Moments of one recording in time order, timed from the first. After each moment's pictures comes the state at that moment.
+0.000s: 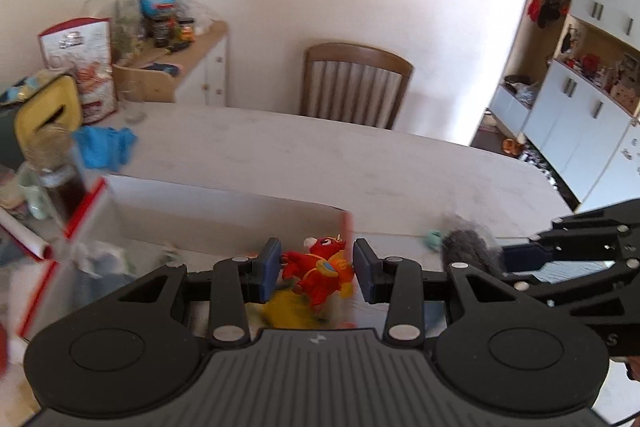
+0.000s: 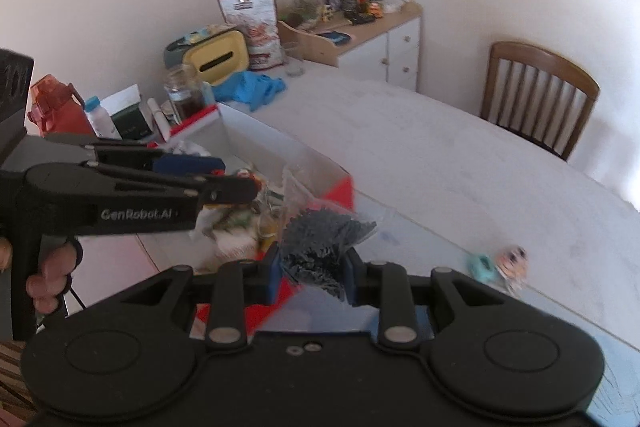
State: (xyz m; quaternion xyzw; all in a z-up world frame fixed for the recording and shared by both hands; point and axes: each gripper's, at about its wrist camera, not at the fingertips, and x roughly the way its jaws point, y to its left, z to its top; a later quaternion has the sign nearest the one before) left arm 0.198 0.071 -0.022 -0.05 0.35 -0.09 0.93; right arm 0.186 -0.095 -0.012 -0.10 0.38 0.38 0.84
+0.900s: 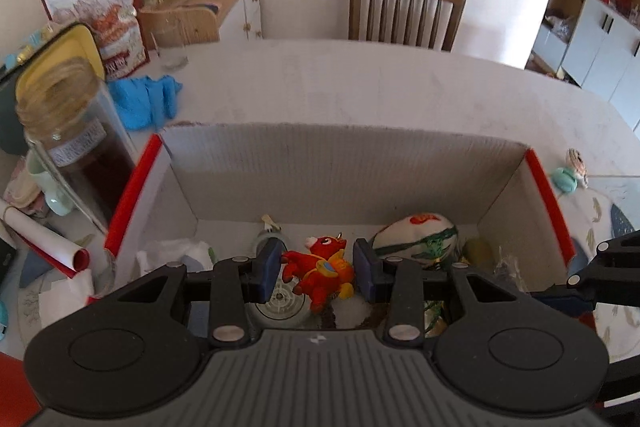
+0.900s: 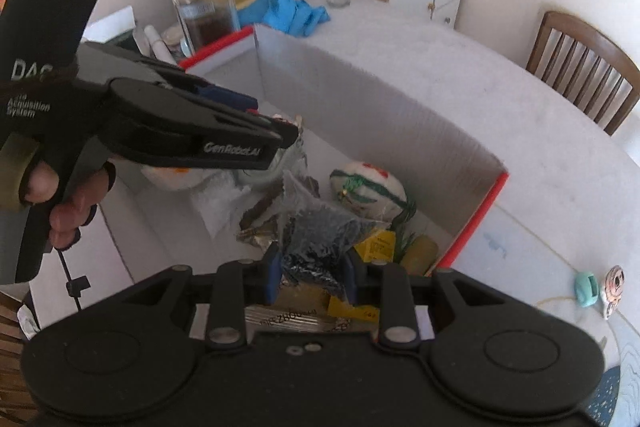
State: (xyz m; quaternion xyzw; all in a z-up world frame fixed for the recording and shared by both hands) left arm 0.277 0.147 -0.112 0.01 0.44 -0.07 0.90; right arm 0.194 0.040 -0.095 -0.18 0.45 0.36 0.80
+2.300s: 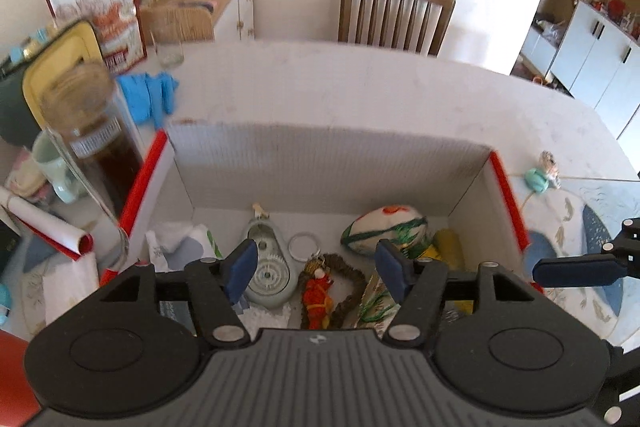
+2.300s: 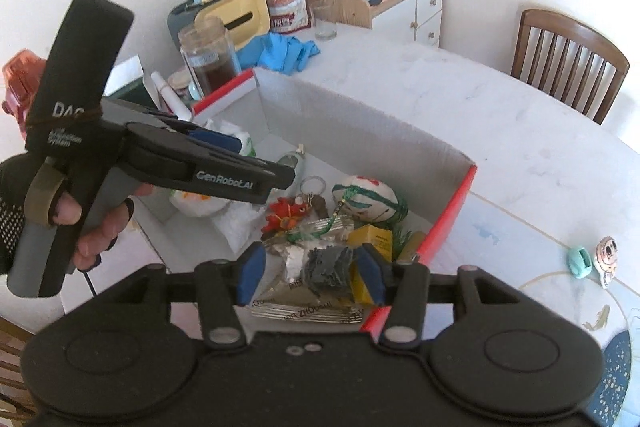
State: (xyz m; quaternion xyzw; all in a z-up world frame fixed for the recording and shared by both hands) left arm 0.254 0.149 -0.083 0.00 0.43 -0.08 0.90; right arm 0.173 0.002 -0.052 -0.09 0.43 0.36 0.82
